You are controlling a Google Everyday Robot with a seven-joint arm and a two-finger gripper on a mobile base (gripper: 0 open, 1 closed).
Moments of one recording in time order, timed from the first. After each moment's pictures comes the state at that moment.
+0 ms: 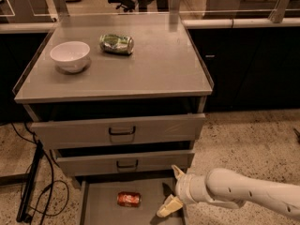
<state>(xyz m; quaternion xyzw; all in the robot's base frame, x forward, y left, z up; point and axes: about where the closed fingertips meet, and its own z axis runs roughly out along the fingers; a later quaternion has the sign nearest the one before) 0.456 -0.069 0.448 -0.53 0.75 0.19 0.33</state>
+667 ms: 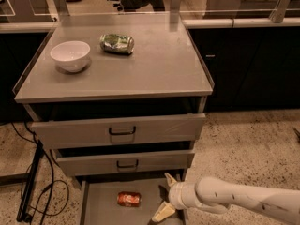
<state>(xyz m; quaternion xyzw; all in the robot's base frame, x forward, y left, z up) 0.464 -0.051 0.358 -0.54 0.74 0.20 0.33</state>
